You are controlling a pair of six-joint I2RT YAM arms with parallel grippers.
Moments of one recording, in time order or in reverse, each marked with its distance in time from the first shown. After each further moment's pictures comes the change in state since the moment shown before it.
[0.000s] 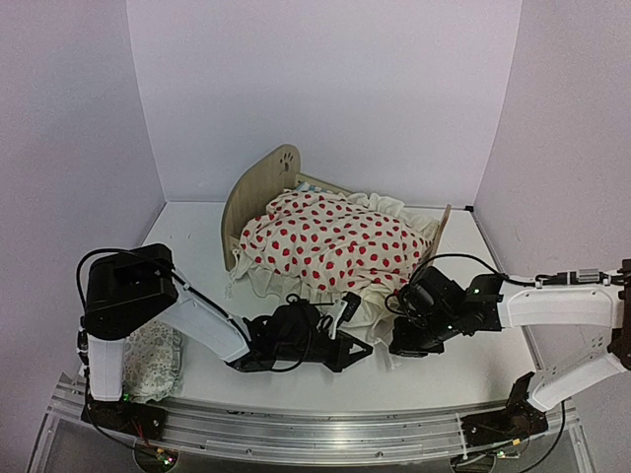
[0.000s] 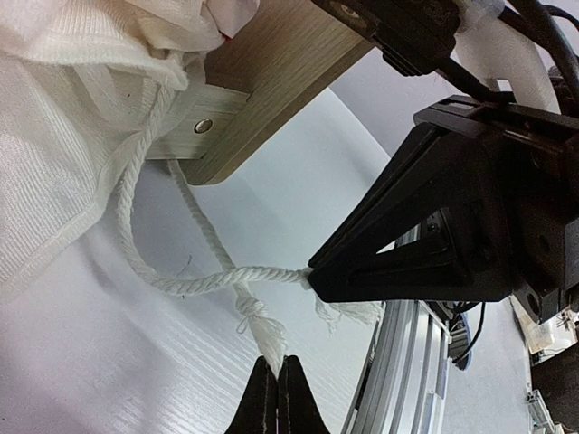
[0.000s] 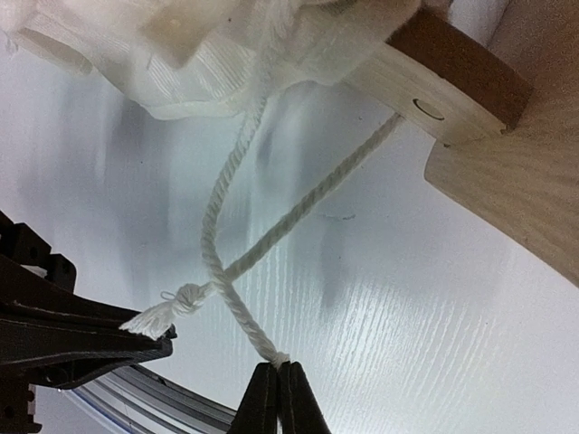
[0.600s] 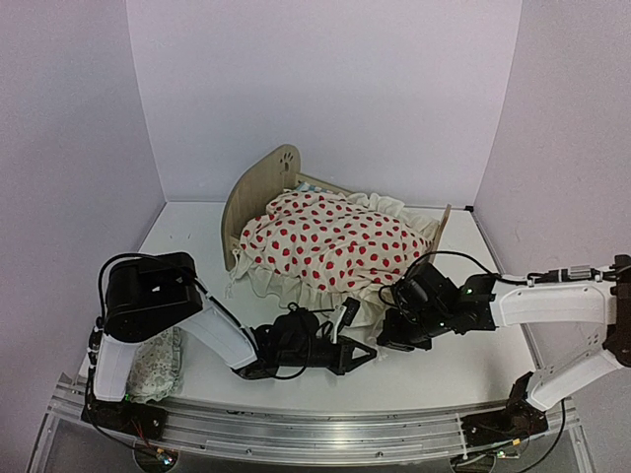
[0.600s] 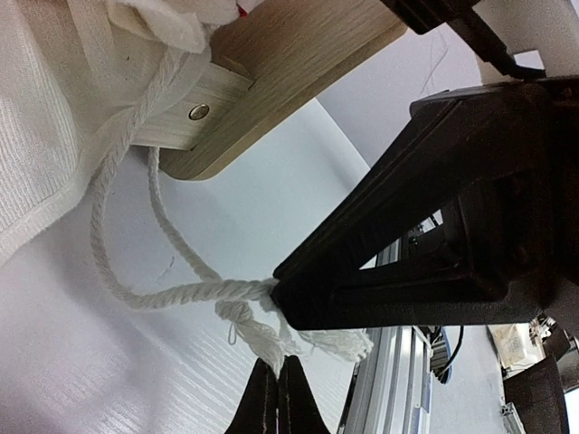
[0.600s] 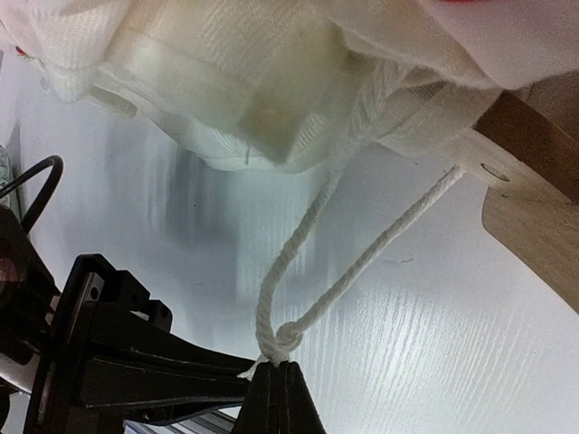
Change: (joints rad) left arm 0.000 0.111 0.000 0.194 0.034 -0.100; right arm 0.001 0.043 0.011 0.132 -0.004 0.081
